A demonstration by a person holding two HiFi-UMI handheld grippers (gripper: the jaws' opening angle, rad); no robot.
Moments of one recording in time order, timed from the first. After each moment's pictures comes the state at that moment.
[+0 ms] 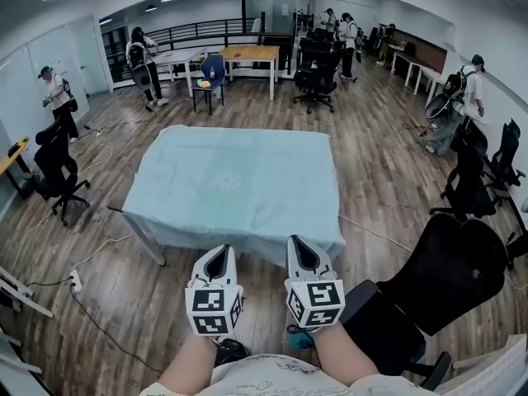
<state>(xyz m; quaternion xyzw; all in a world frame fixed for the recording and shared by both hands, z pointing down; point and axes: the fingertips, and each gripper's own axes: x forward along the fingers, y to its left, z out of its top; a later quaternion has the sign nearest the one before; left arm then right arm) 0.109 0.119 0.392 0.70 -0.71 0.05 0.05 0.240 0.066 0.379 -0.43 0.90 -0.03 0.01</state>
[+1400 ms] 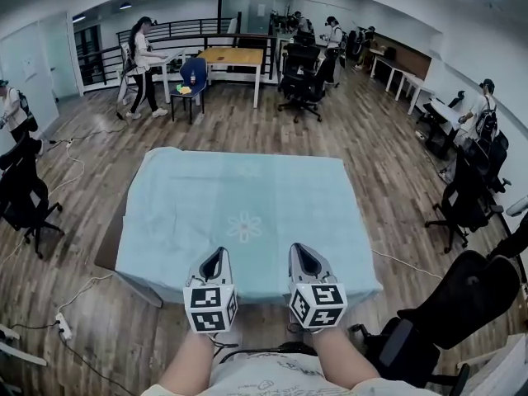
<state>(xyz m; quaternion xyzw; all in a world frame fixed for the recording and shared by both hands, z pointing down) -0.168 -0.099 0.433 0.73 -0.68 0.04 0.10 -0.004 -0.136 0.417 -0.49 0.87 -0.07 -0.03</state>
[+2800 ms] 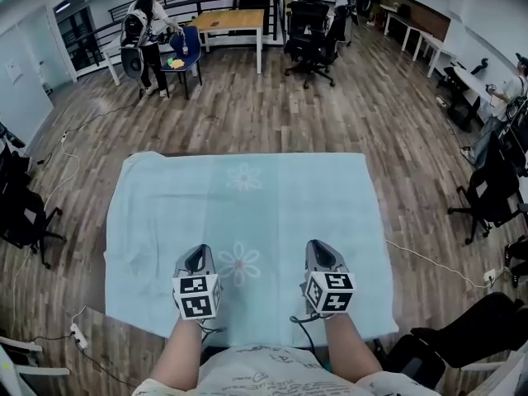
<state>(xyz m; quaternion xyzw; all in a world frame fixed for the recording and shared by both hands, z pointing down) -0.231 -0.377 0.539 0.68 -0.69 0.17 0.16 0.032 -0.437 0.542 -0.51 0.83 -0.17 -0.11</state>
